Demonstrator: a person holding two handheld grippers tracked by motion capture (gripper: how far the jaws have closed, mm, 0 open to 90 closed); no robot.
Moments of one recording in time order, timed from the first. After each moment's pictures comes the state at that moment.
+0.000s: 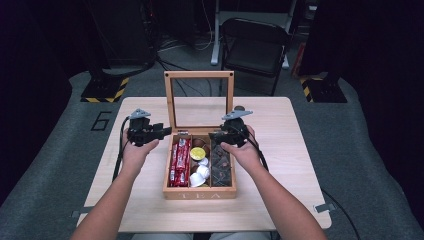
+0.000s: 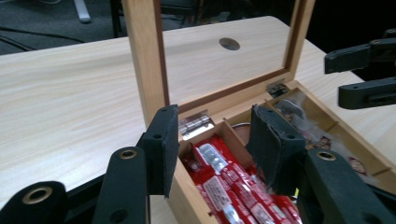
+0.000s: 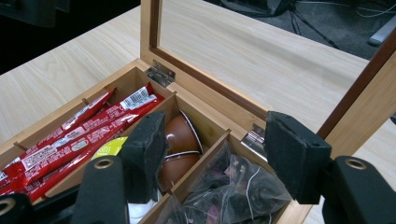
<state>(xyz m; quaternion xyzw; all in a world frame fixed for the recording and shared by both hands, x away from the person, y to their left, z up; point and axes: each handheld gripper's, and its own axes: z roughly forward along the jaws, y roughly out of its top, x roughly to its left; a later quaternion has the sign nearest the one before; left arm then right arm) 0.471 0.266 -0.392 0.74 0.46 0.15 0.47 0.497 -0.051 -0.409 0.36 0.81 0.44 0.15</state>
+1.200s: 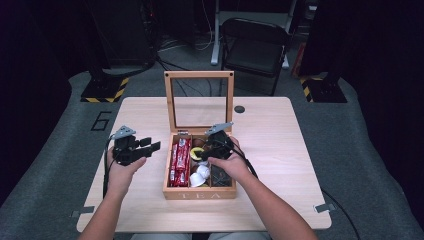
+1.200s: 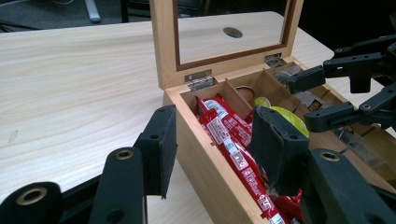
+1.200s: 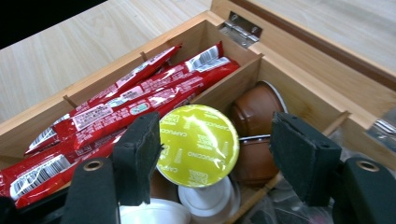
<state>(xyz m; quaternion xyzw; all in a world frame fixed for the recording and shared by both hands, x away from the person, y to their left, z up) 0.418 0.297 -0.409 0.72 0.47 0.17 0.48 0.481 -0.009 -0.445 0.30 0.85 0.42 0.08</state>
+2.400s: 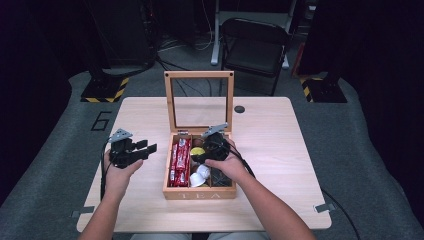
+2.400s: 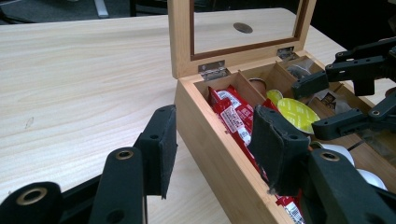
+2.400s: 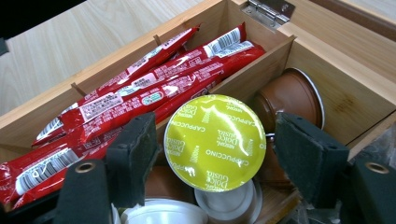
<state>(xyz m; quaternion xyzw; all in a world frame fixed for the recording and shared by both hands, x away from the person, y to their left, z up) 0.414 0.306 -0.417 0.72 0.48 0.17 0.47 0.484 0.000 -0.455 0.29 0.87 0.40 0.05</state>
